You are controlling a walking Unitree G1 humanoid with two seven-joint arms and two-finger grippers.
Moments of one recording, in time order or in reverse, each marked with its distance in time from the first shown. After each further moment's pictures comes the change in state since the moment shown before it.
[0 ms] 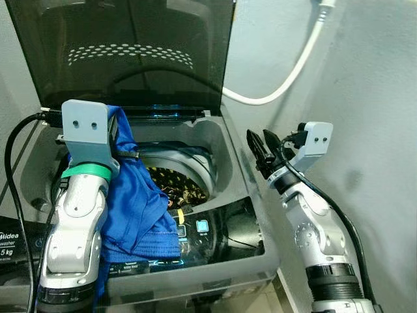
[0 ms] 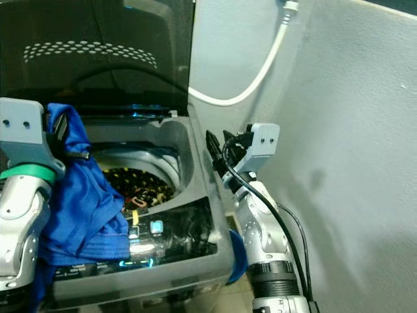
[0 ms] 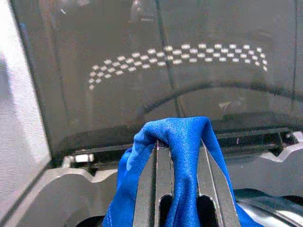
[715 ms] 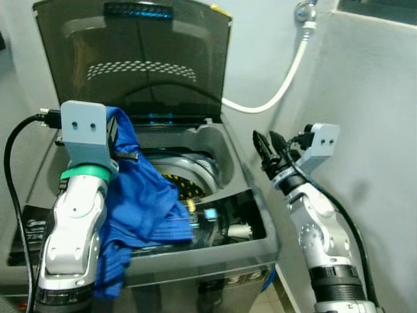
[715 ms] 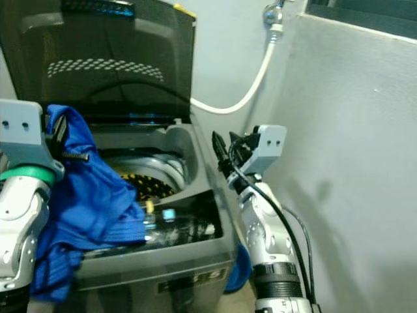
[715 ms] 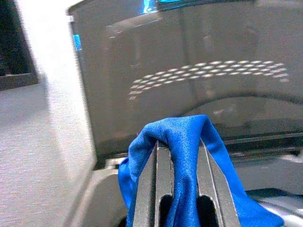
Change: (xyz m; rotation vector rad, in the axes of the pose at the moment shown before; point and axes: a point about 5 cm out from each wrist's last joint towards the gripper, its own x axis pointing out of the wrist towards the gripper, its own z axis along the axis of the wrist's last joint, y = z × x) left arm 0.001 0.006 0.000 0.004 0.000 0.011; right arm 0.000 0.001 -0.002 0.004 0.004 0.002
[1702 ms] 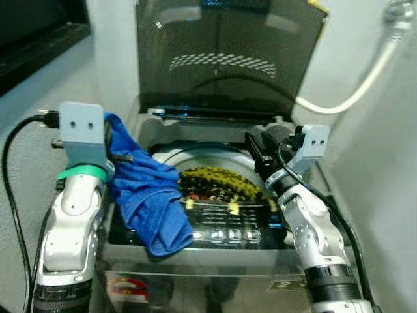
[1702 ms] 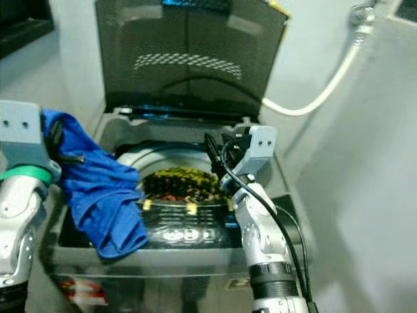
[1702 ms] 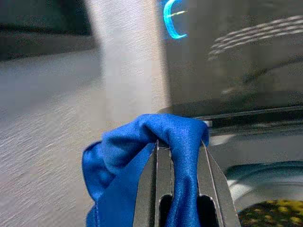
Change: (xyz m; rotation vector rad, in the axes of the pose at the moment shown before) left arm 0.006 -0.006 -0.011 0.055 0.066 -0.055; right arm 0.001 -0.001 -0.001 -0.002 0.003 -0.001
